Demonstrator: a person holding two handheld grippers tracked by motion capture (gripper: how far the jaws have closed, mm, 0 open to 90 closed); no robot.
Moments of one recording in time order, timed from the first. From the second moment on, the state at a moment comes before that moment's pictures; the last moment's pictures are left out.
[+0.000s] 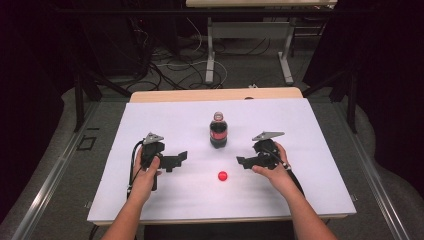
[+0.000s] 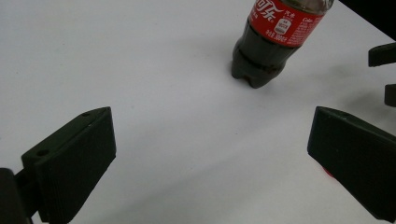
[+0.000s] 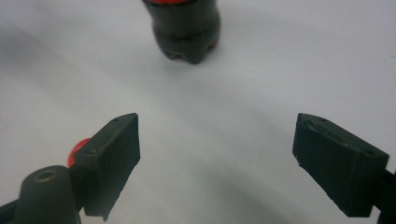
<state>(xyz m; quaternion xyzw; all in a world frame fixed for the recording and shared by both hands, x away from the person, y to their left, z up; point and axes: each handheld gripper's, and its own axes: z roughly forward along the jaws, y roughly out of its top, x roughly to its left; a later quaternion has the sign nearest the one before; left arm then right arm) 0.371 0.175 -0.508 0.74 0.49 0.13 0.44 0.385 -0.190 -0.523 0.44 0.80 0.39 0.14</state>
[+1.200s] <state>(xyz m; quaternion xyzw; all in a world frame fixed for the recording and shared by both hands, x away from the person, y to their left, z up) 0.382 0.204 -0.522 0.72 0.54 0.13 0.42 0.398 -0.283 -0.541 0.57 0.72 0.36 0.18</state>
